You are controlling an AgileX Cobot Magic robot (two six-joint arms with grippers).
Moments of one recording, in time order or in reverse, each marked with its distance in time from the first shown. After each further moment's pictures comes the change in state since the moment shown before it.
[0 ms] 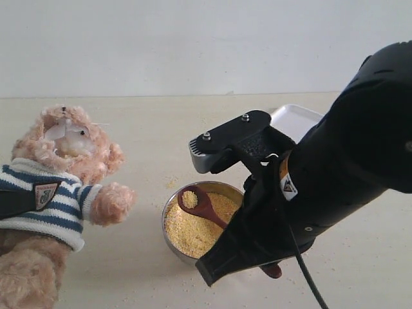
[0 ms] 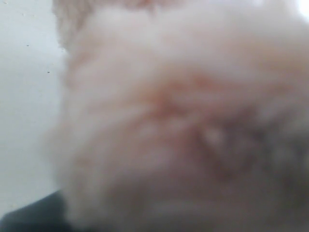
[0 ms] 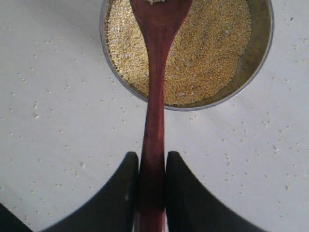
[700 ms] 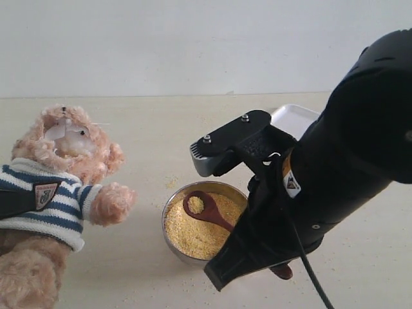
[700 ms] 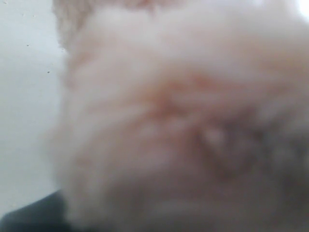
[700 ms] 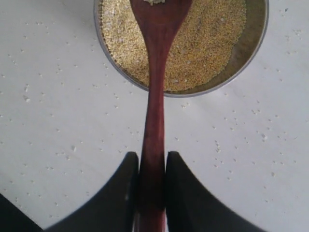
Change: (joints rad) left arm 0.000 0.000 0.000 0.000 0.000 0.000; right arm 0.000 0.000 -0.021 -0.014 0.077 -0.027
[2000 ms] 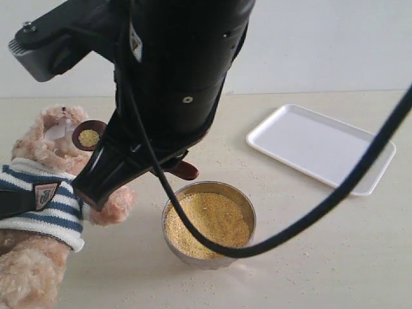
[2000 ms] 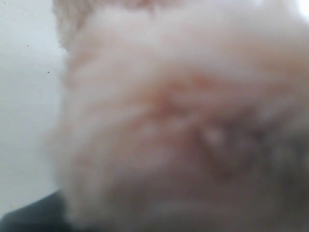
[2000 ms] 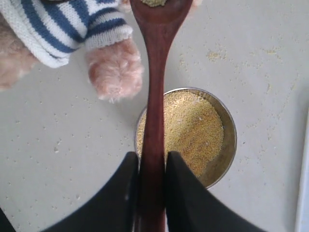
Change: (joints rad) left arm 0.000 0.000 0.000 0.000 0.000 0.000; right arm 0.161 0.234 -0.651 -0.139 0.344 -0.175
